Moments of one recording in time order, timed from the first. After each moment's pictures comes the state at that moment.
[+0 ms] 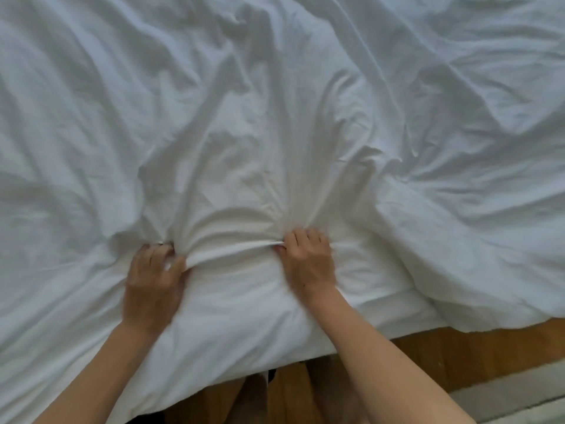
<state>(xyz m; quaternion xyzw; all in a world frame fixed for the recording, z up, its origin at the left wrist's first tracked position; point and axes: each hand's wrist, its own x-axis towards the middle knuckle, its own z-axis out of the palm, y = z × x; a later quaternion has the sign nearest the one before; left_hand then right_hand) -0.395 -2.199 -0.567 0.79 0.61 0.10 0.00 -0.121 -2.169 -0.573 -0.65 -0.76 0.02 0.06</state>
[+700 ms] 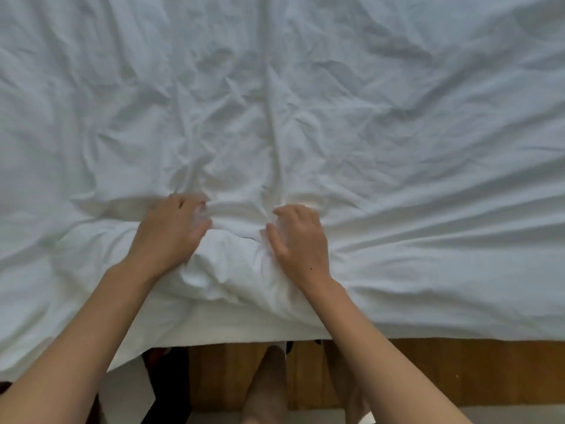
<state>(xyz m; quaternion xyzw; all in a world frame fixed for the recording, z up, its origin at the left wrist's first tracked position) -0.428 -2.158 -0.480 0.65 0.72 -0.06 0.25 -0.203 -2.164 -0.508 -0.63 -0.69 0.30 0.22</state>
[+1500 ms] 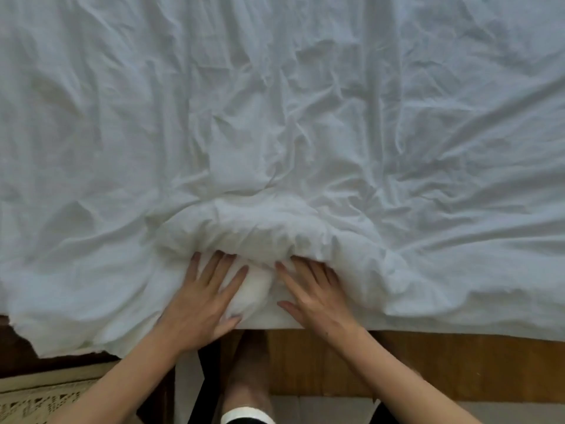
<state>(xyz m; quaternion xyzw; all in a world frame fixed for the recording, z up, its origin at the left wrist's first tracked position) -0.537 -2.303 -0.482 0.83 0.51 -0.16 0.17 -0.284 -2.273 -0.524 -0.43 -0.89 0.14 0.05</state>
